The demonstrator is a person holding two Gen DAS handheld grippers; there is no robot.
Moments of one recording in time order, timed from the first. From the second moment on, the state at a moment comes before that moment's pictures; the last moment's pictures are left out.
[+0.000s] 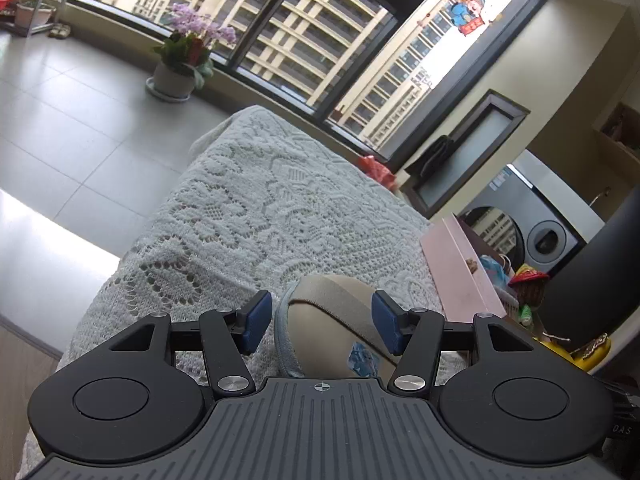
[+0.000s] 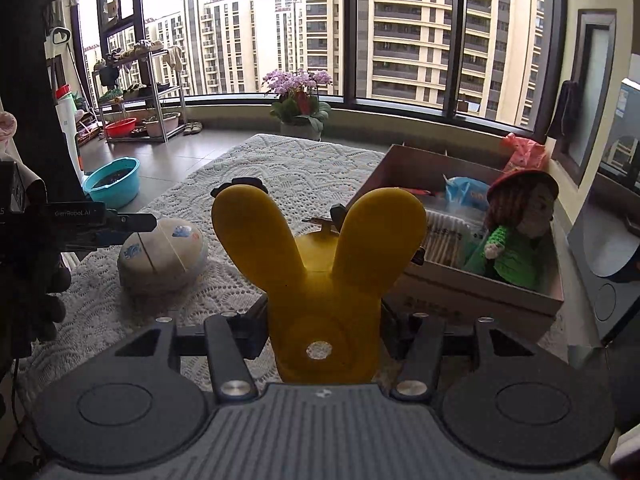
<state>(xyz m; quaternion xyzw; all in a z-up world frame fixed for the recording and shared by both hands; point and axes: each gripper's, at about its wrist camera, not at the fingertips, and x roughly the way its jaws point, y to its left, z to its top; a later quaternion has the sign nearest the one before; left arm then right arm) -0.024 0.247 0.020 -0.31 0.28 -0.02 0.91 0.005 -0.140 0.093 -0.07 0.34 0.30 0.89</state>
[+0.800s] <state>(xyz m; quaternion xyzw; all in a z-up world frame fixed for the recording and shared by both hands) -0.004 0.138 0.055 -0.21 0.33 -0.12 0.91 -0.006 -0.212 0.028 0.12 0.36 0.27 0.89</state>
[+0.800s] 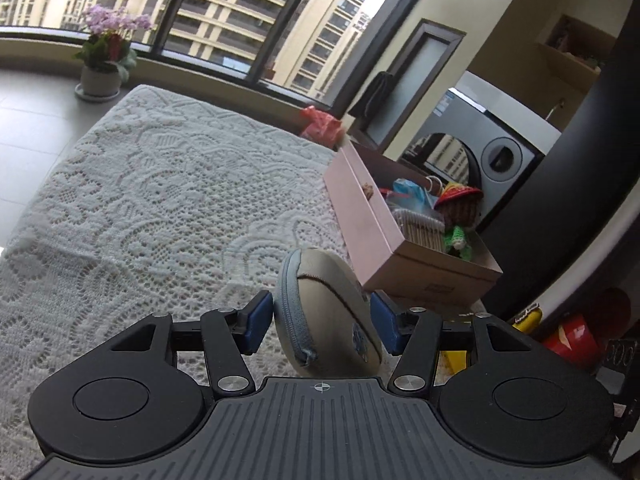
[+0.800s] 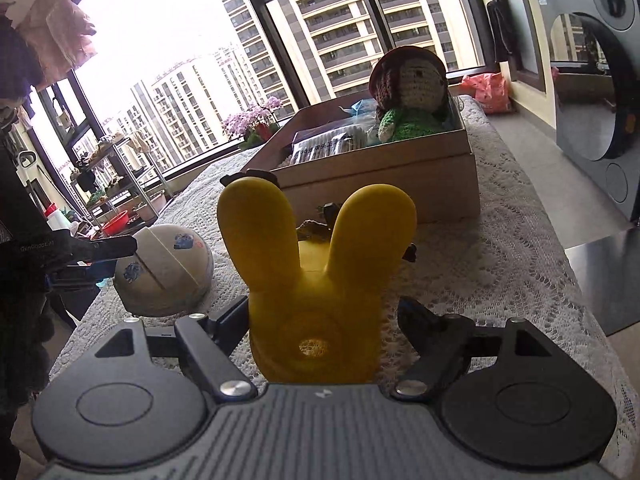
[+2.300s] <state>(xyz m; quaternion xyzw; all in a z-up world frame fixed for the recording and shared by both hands) 0.061 0.048 0.040 -0.18 0.37 -0.26 0.87 -0.009 -0.215 0.024 0.12 0.35 0.27 0.89</state>
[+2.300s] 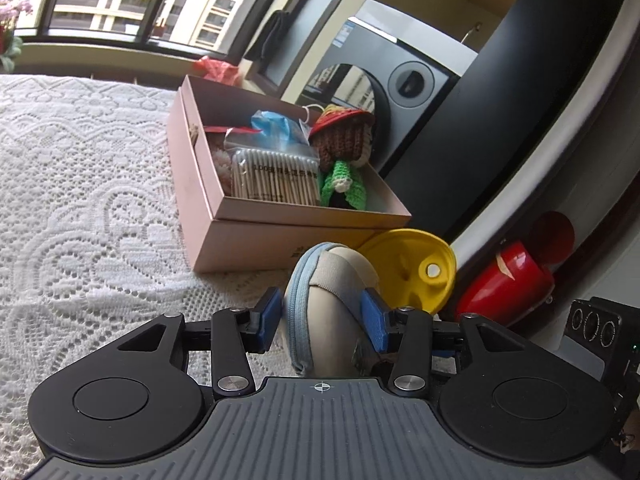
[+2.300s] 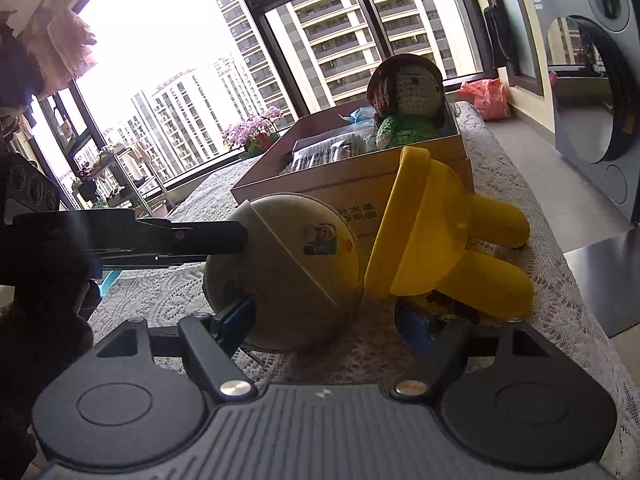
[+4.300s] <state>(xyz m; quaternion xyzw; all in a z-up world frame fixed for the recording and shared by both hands) 0.003 0.019 0.055 -0.12 0.36 -0.23 0.90 -0.006 -0.243 0.058 0.02 0.24 0.16 0.96</state>
